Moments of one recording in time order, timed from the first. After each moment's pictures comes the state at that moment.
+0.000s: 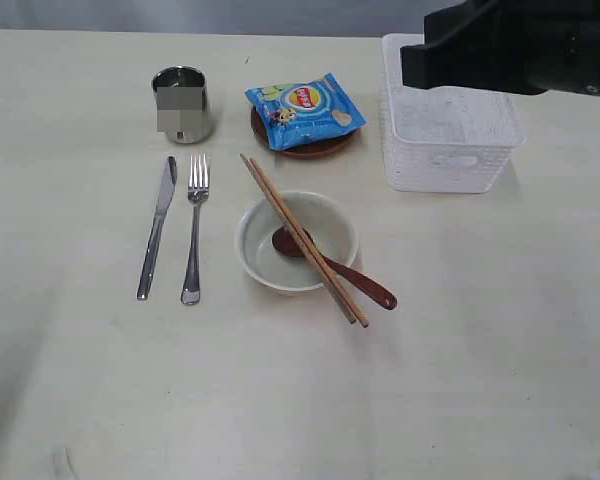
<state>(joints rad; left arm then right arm) -0.22 0.00 0.00 -0.17 0.34 0.11 0.56 1.10 -0.78 -0.07 0.20 0.11</state>
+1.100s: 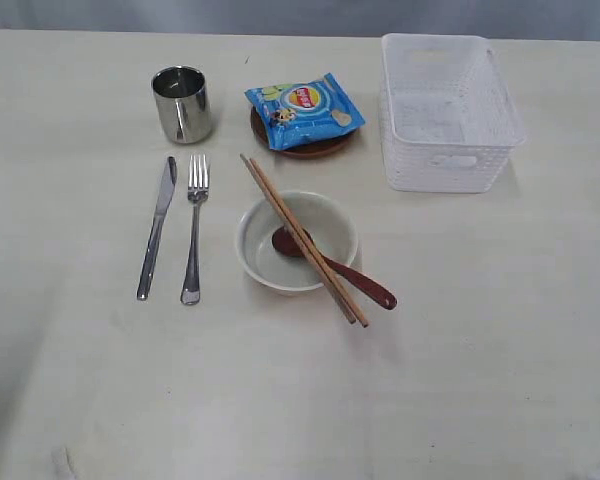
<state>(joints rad) -0.22 0.00 0.00 -0.17 0.34 0.11 -0.03 0.34 -0.23 0.17 -0.01 0.13</state>
